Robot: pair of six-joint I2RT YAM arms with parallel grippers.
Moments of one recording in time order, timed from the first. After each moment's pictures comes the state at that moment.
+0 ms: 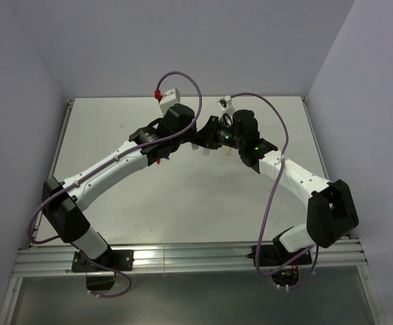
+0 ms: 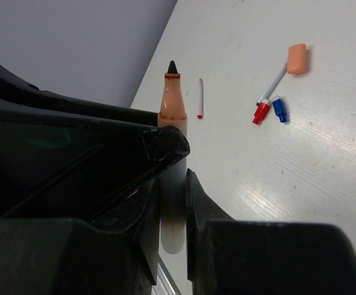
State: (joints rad) left arm -0.83 1.60 1.54 -0.49 -0.48 -0.87; right arm 0.50 1.43 1.03 0.13 -0.47 0.72
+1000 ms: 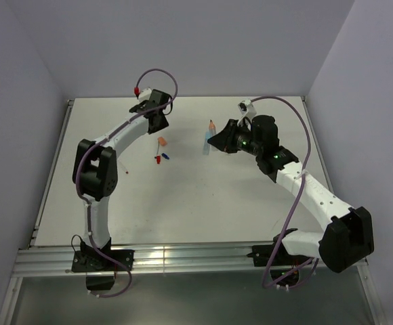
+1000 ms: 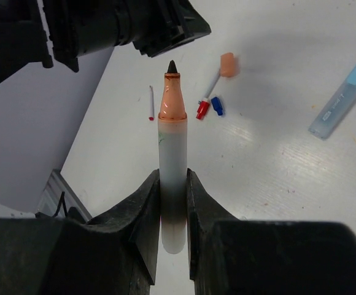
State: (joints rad) left arm -0.43 2.03 1.73 -0.57 -0.43 -0.76; right arm 0.41 1.22 0.95 -0.02 -0.38 0.57
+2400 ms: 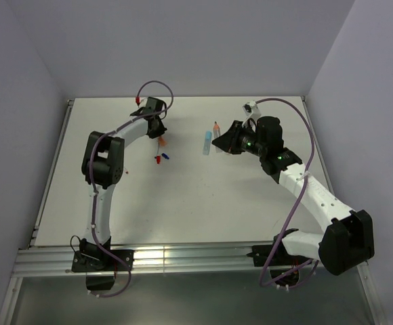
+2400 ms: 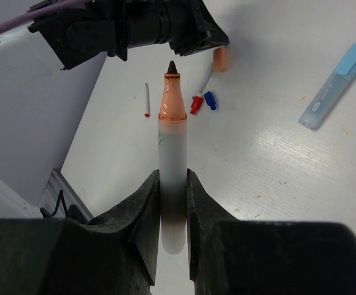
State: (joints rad) left arm -0.34 2.28 1.76 -0.41 -0.22 -0.71; right arm 0.35 1.20 0.91 -0.04 -0.43 0.57
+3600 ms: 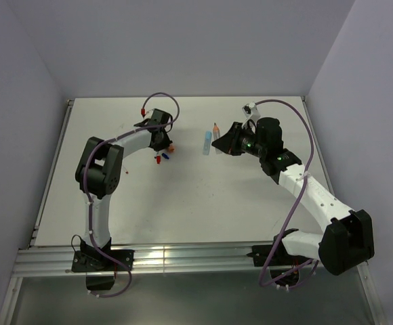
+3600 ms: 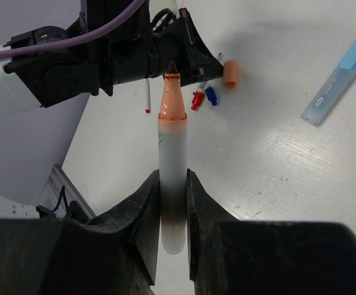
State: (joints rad) left arm -0.43 2.10 1.48 -0.35 -0.21 -0.77; right arm 0.35 1.20 0.89 -0.03 -0.44 0.57
